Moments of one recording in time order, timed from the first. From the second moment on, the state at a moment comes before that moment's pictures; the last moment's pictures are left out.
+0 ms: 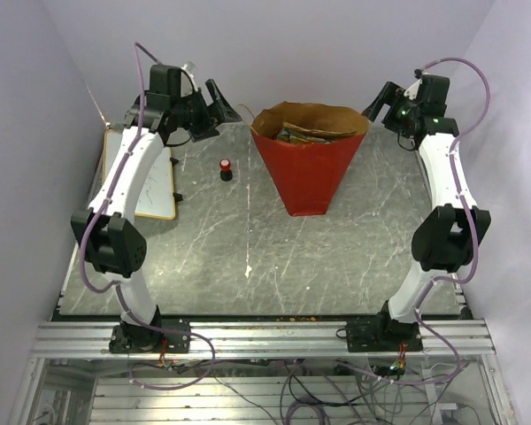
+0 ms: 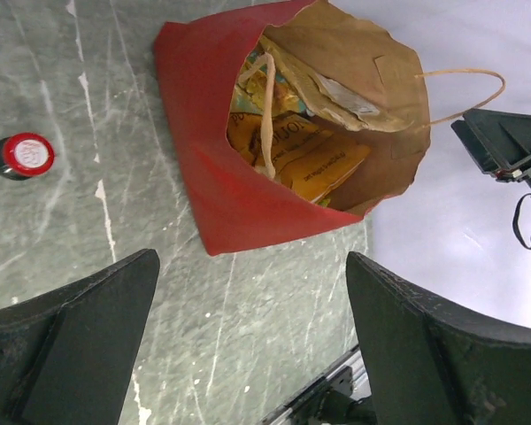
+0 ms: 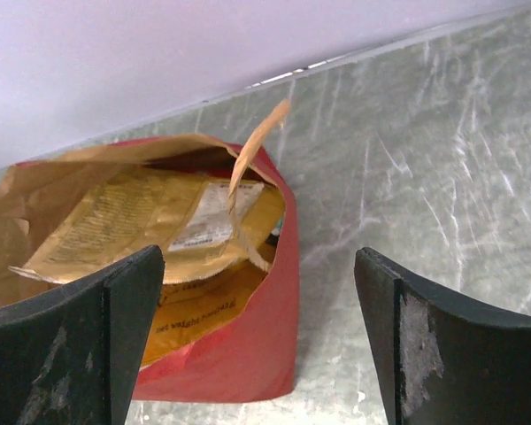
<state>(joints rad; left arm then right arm) -0.22 1.79 1.94 -0.69 0.43 -0.65 -0.08 1.83 1.85 -0.52 -0.24 0.35</state>
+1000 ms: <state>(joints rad) -0.25 2.22 2.25 -0.42 0.54 -0.96 -0.14 2.00 1.97 -0.36 -0.62 0.47</state>
